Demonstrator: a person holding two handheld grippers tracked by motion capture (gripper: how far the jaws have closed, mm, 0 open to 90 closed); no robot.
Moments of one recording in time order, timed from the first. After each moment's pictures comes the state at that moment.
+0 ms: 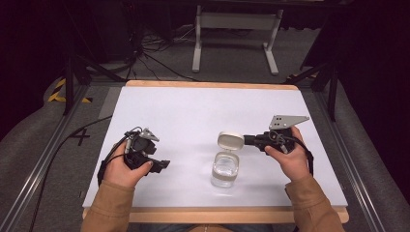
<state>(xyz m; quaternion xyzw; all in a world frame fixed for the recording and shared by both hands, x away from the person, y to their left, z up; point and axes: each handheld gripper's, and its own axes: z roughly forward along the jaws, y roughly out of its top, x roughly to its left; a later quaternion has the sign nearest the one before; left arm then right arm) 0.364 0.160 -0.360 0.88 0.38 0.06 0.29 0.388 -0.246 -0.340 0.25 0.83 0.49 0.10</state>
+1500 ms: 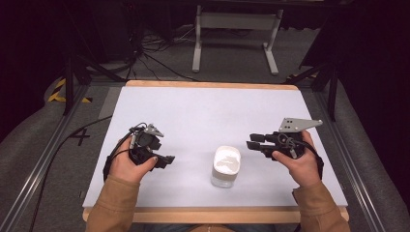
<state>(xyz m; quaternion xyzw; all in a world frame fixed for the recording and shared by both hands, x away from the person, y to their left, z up) 0.375 0.149 -0.356 0.87 0.36 0.07 0.31 0.365 -0.260 -0.326 0.28 0.81 0.50 0.11</state>
